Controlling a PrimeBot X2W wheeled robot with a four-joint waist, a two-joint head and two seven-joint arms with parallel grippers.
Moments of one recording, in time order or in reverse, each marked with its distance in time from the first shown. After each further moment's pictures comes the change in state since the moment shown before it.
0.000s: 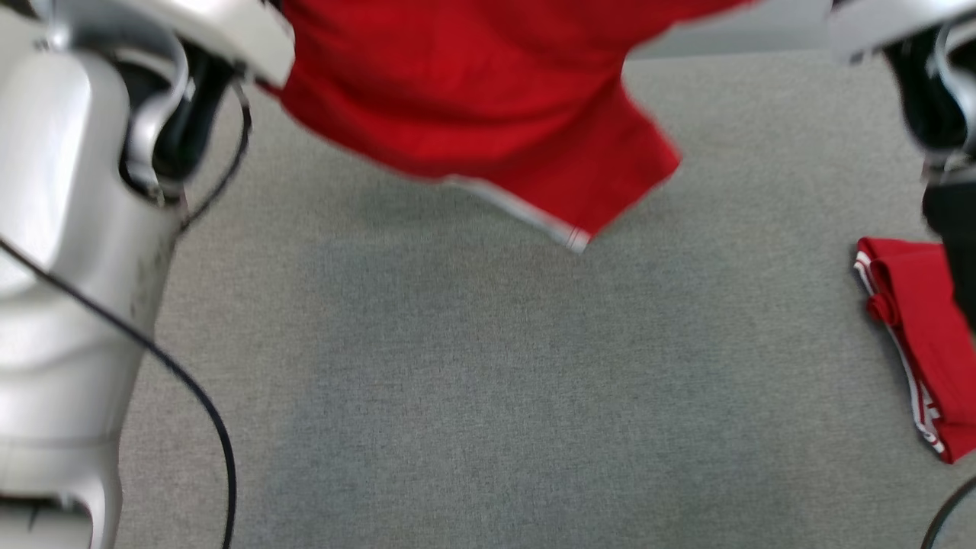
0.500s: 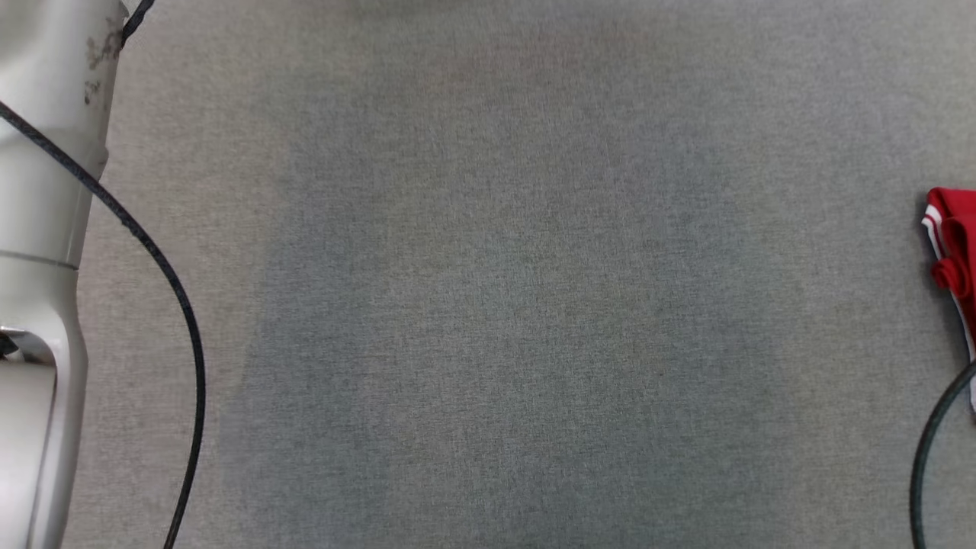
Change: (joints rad) left arm -0.497 -0.083 -0.075 0.665 0.091 -0.119 -0.274; right arm -0.525 0.077 0.061 0.569 0.058 0.000 -0.201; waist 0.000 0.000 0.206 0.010
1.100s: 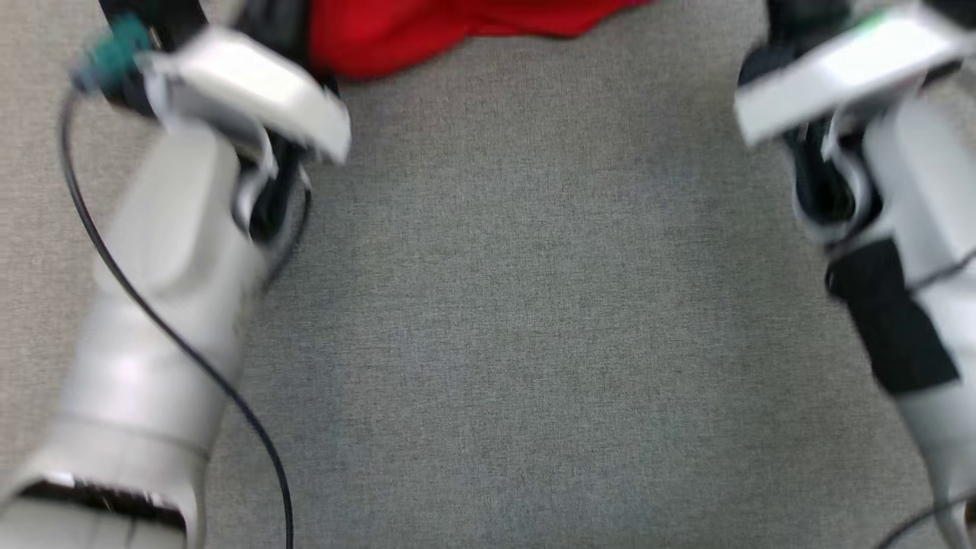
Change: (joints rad) left arm 0.460 -0.073 0.049 -0.120 -0.069 -0.024 -0.082; right arm 0.547 -0.027 0.119 -0.316 0.299 0.000 -0.019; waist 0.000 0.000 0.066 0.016
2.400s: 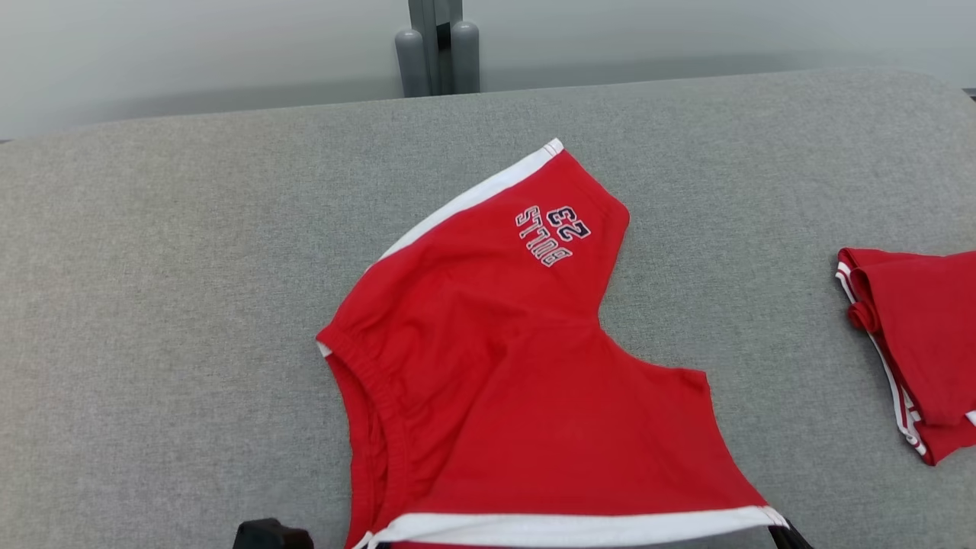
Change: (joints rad) left arm 1.224 0.336 -0.124 -1.057 -0.066 0.281 0.567; right arm 1.438 0.145 -0.426 -0.877 -0.158 0.000 0.483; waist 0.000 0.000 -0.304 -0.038
